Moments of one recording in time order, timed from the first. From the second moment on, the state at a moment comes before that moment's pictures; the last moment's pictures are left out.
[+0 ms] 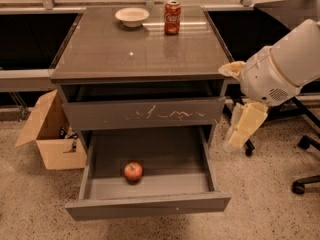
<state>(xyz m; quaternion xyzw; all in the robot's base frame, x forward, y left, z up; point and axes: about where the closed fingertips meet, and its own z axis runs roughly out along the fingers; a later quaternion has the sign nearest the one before) 0.466 -0.143 0.904 -0.65 0.71 0.10 0.26</state>
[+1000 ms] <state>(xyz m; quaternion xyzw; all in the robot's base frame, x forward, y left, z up) 0.487 -0.094 0.790 -0.65 0.68 0.18 0.27</state>
